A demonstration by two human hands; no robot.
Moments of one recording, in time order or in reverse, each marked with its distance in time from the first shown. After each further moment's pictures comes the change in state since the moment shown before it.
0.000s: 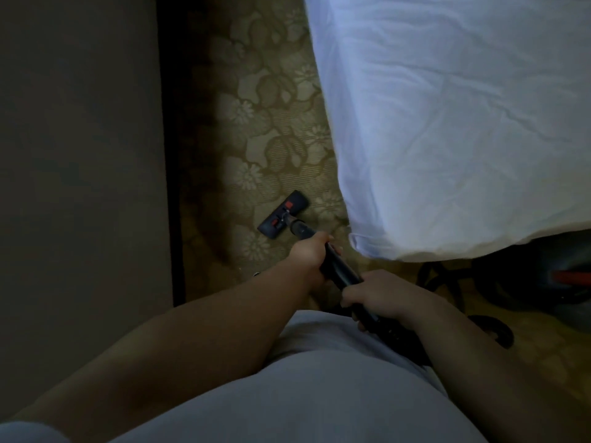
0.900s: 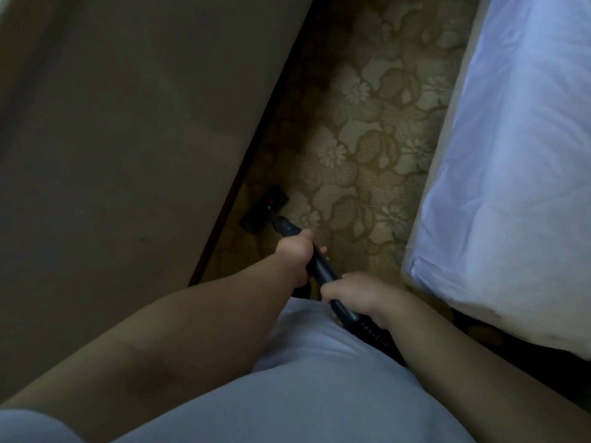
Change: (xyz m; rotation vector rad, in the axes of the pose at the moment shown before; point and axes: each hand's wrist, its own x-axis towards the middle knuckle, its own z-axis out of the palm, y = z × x) left_hand -0.013 -0.051 -0.186 -0.457 0.183 0.048; right_hand 0.048 -0.055 0.157 -0.394 -0.192 0.033
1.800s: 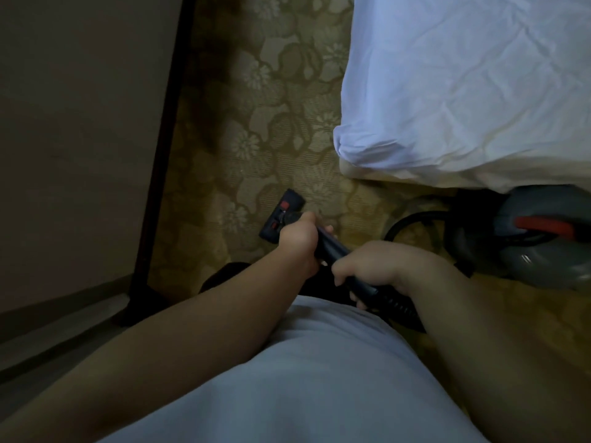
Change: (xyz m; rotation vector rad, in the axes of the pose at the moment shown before) left_hand -0.116 -0.346 0.068 0.019 -0.057 -0.084; right_hand -0.151 0.326 0.039 -0.012 0.052 0.133
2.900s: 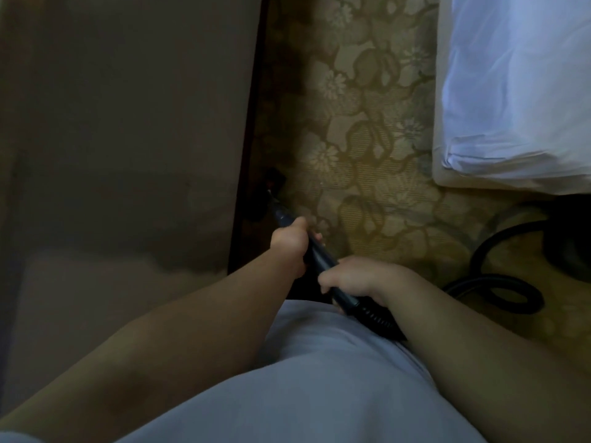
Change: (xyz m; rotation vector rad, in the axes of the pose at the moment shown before) left_hand 0.055 0.219 -0.304 0.201 0.082 0.073; right_hand 0.092 -0.271 0.231 0.046 -0.067 -0.076
